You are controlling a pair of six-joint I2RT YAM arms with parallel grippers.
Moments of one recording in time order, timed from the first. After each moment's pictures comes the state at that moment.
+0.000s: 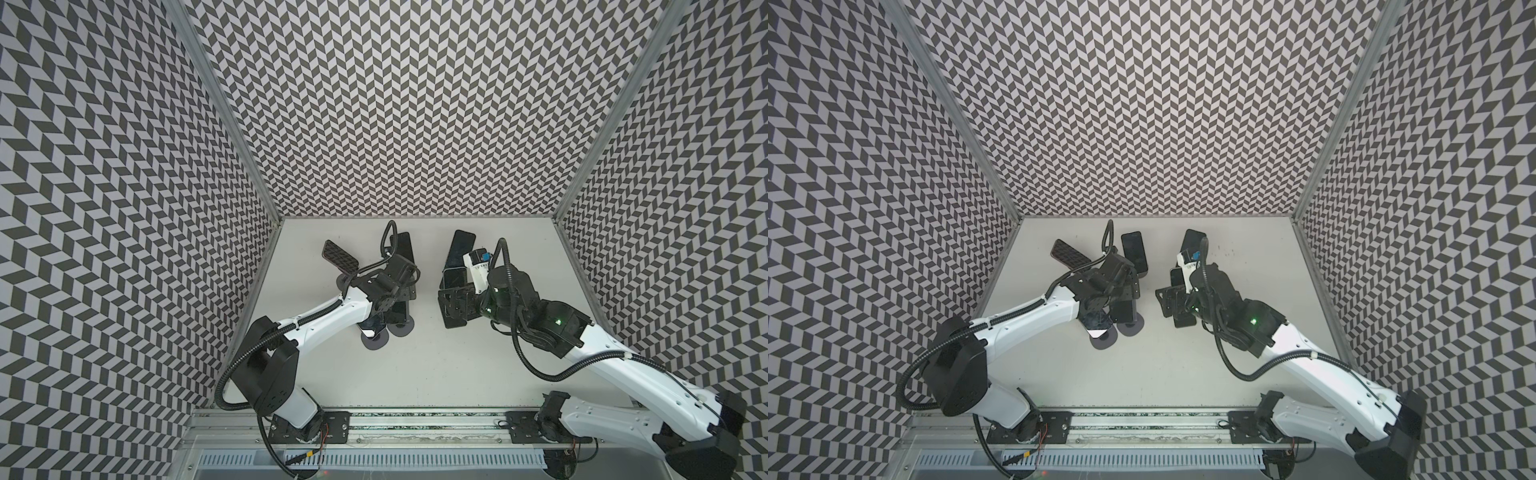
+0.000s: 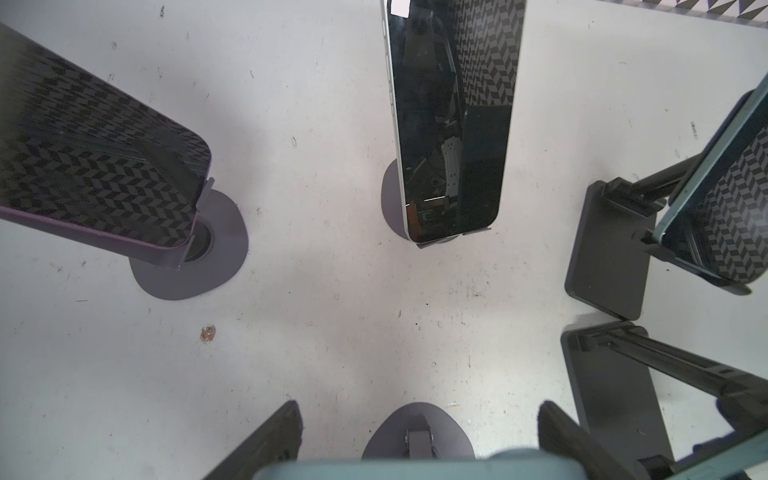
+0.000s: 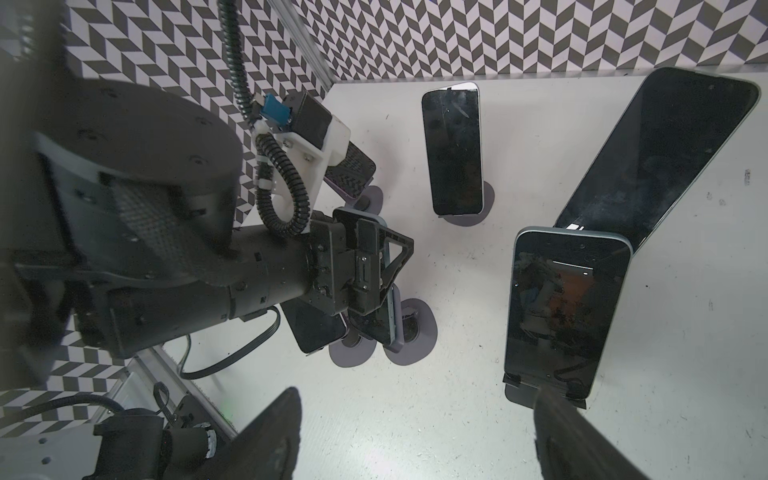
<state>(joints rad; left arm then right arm) -0.73 1.55 1.13 -0.49 -0.36 -0.65 0.82 1.07 1.04 -0.54 0.10 0.49</state>
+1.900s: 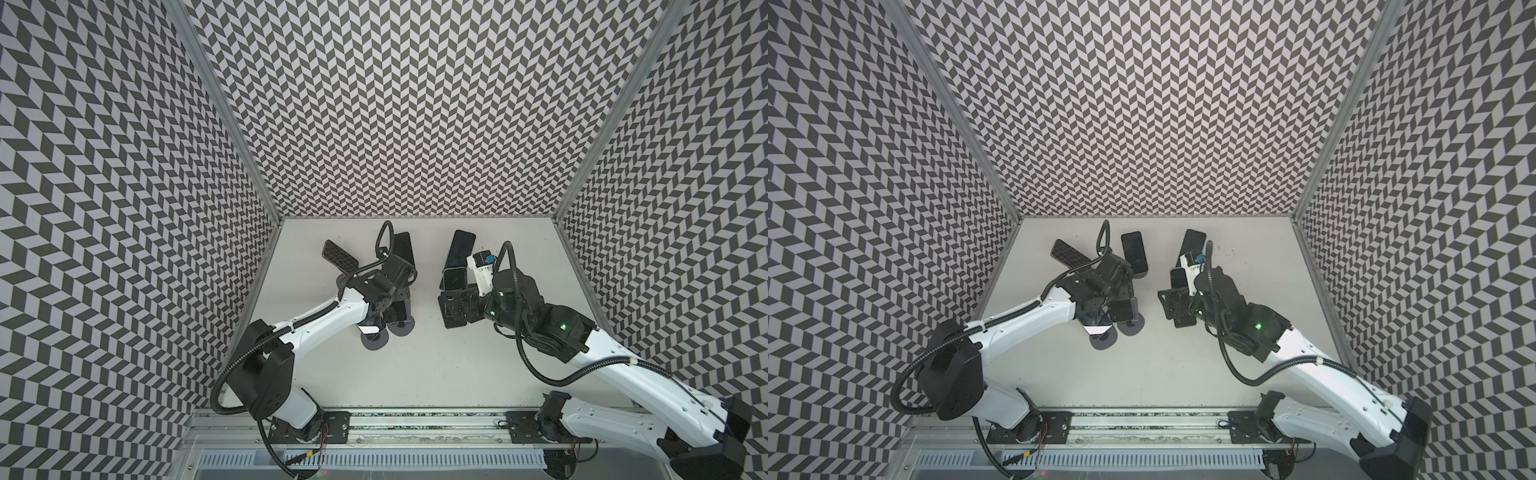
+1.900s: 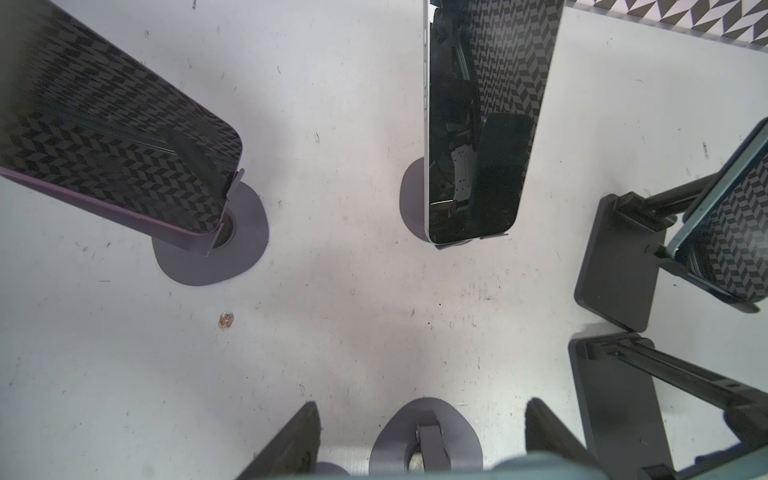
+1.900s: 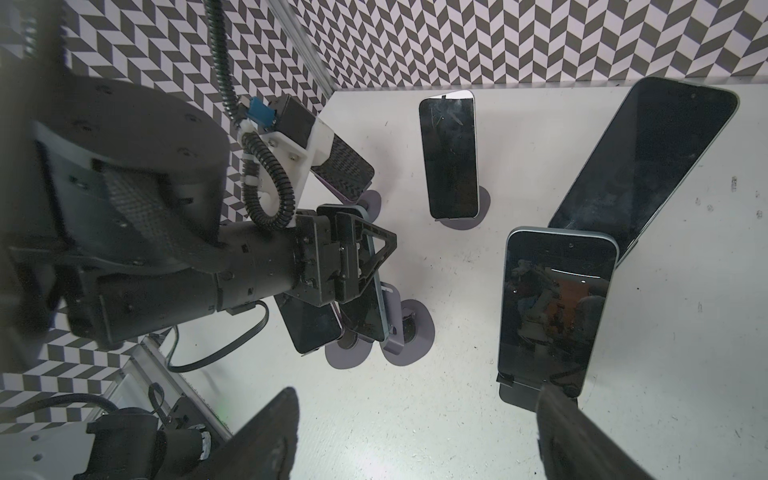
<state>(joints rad) -0.72 1.52 1.11 -0.51 -0.38 -0.69 0.82 1.02 1.00 -0.52 0.12 0.47</state>
